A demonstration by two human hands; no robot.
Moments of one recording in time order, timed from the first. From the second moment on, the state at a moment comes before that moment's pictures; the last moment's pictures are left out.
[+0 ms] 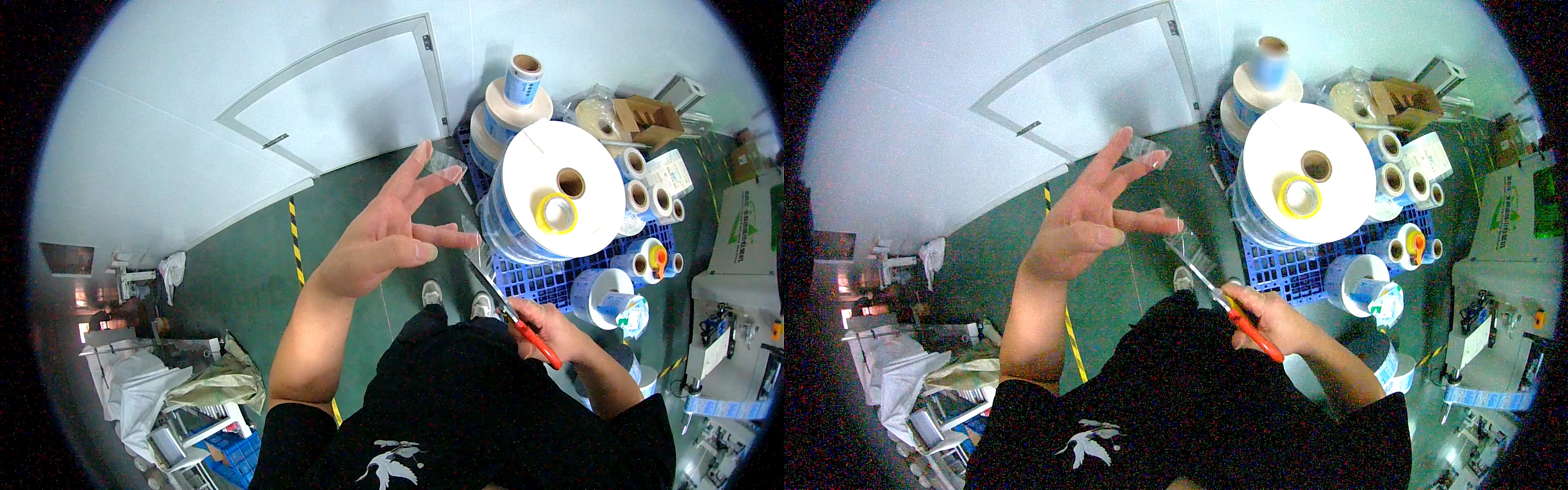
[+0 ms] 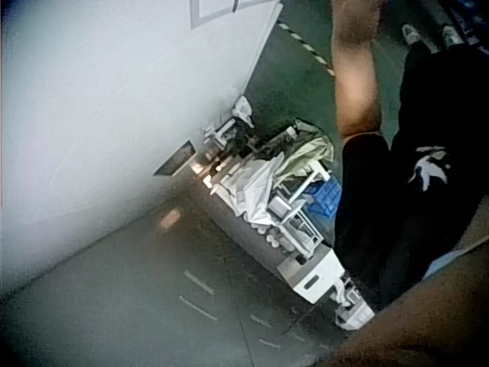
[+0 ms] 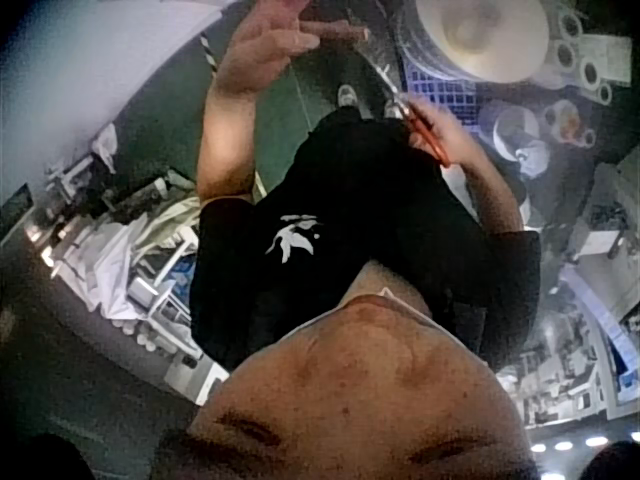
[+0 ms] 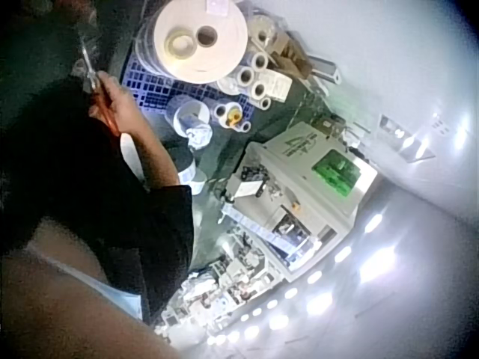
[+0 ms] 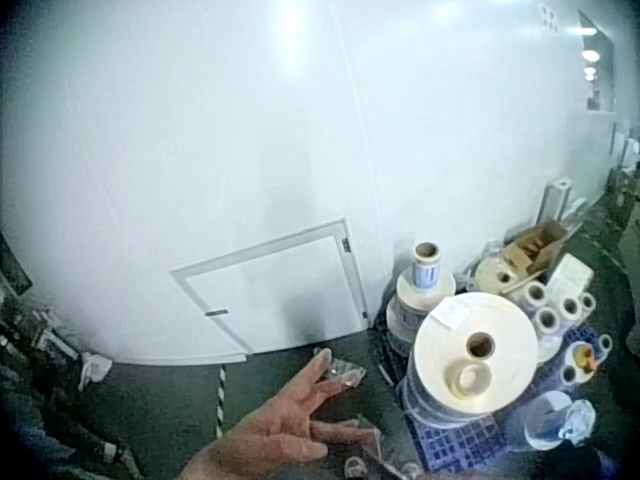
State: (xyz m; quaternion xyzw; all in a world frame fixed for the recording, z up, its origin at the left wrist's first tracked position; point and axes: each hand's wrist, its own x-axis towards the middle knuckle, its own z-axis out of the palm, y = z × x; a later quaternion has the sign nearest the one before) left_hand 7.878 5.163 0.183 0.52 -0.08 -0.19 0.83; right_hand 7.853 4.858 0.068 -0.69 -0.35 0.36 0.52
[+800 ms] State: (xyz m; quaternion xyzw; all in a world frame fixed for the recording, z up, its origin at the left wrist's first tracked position) left_hand 7.861 5.174 0.142 0.59 0.00 -0.11 0.80; right_hand 7.893 4.764 -0.057 -0.96 0.15 0.05 0.24
